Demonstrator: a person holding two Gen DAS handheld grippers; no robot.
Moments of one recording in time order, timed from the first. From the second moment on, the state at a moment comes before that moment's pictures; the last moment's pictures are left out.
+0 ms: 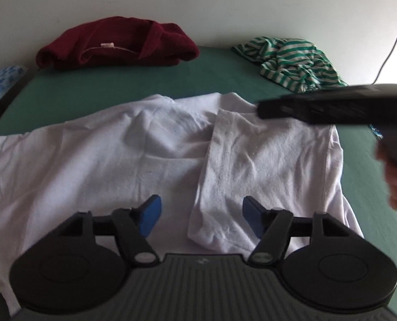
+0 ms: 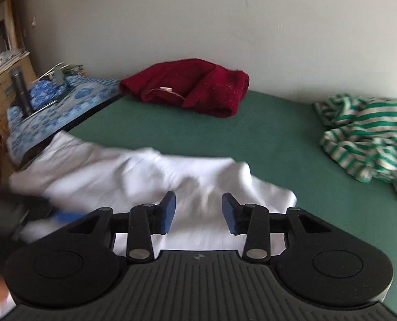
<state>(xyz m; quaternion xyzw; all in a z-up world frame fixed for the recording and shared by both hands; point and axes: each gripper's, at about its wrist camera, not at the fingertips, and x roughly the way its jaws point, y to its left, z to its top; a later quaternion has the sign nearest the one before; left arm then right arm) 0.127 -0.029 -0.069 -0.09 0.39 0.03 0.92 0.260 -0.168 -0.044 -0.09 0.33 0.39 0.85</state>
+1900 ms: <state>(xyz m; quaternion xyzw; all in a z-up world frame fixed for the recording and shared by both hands) 0.052 -0.006 -0.046 -0.16 0.37 0.10 0.91 0.267 -0.233 -0.061 0.18 0.37 0.41 0.81</state>
